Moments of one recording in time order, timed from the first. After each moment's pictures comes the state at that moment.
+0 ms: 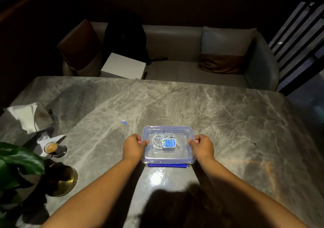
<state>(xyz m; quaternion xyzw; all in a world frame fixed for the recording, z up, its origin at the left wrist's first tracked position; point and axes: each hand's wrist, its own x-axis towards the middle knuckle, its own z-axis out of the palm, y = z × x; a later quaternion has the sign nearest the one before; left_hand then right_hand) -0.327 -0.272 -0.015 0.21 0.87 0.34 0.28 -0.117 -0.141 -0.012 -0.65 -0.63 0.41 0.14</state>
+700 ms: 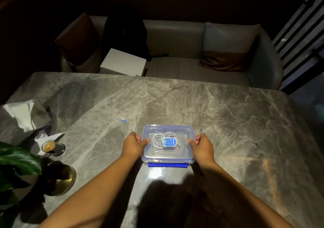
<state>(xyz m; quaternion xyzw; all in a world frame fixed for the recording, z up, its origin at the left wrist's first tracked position) -0.338 -0.268 -0.028 0.19 0.86 0.34 0.33 -0.117 -0.142 -0.026 -0.65 -0.64 0.40 0.12</state>
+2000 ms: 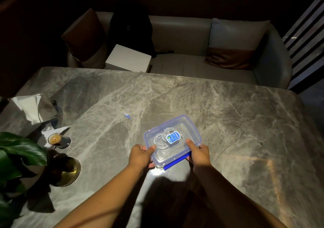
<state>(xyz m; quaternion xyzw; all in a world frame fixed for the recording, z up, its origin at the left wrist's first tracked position) -0.290 -0.294 -0.030 -0.02 0.77 0.44 0.45 -0.123 -0.174 -0.058 -0.63 -0.29 0.68 0.24</state>
